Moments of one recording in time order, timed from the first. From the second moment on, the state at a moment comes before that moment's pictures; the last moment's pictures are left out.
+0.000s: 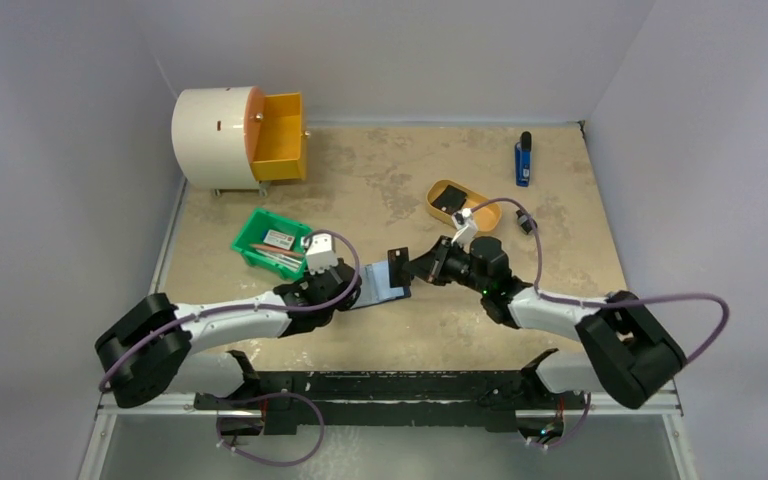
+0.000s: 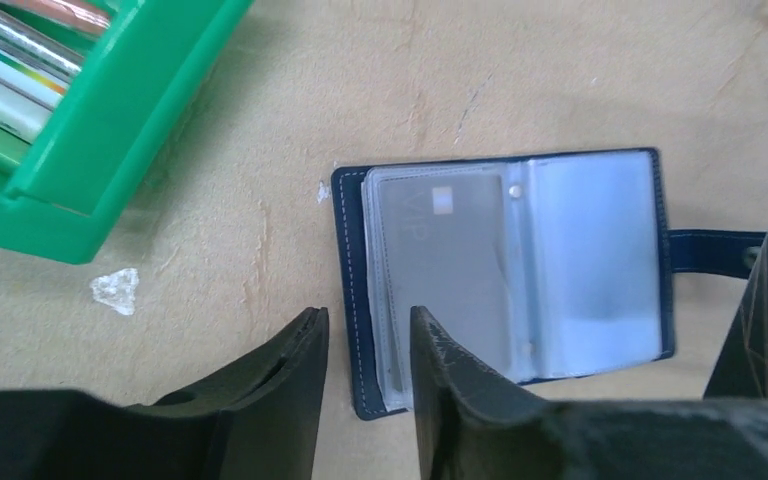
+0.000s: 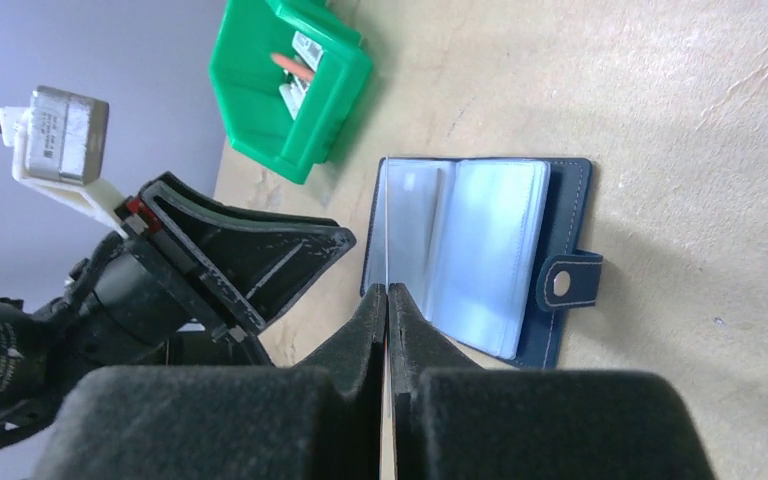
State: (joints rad) left arm -0.94 1.31 0.53 -0.12 -0.63 -0.95; right arm 0.59 1.36 0.38 0.65 -0.30 0.88
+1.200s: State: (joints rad) left arm -0.94 0.70 0.63 0.15 -0.39 -0.92; right arm 0.59 1.11 0.67 0.50 -0.54 1.54
